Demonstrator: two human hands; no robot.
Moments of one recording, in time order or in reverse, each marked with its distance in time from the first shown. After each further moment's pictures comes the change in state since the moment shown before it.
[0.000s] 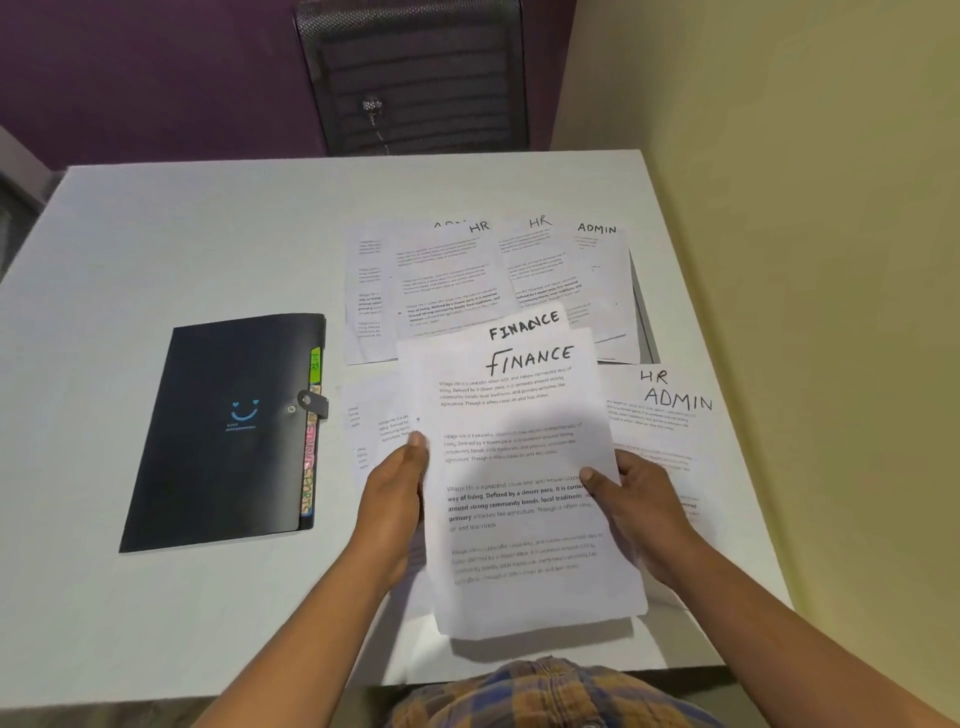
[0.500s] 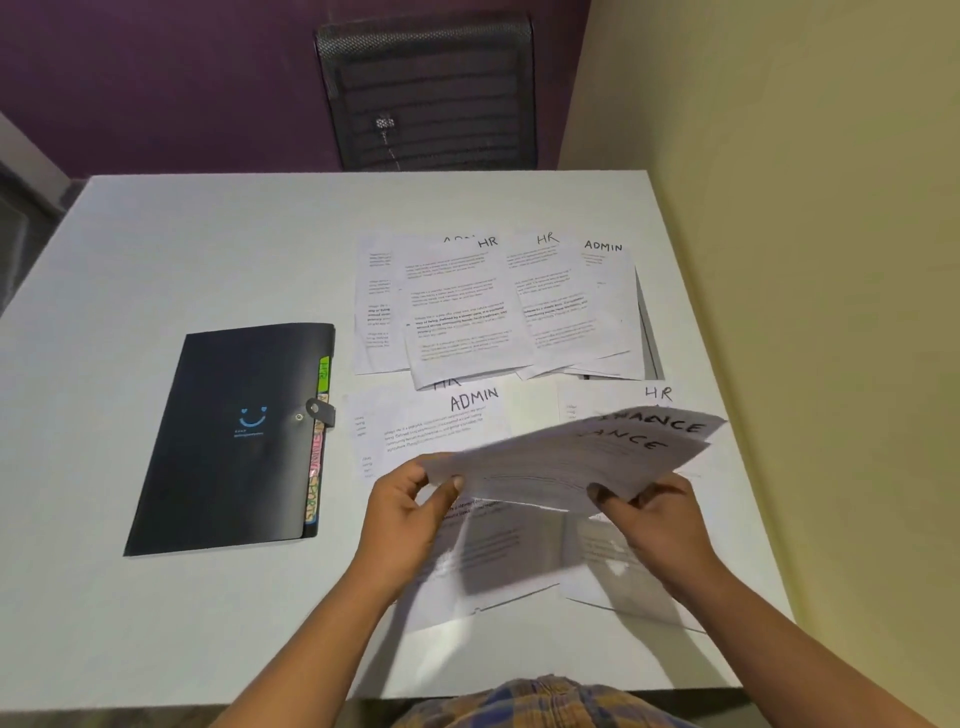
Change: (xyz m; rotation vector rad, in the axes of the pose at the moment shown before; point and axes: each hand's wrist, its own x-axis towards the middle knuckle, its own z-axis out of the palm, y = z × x) left_hand -0.008 -0.002 -0.007 0.346 -0.024 0.428; right_hand -0.014 -0.014 -0.003 -0.283 0.111 -0.281
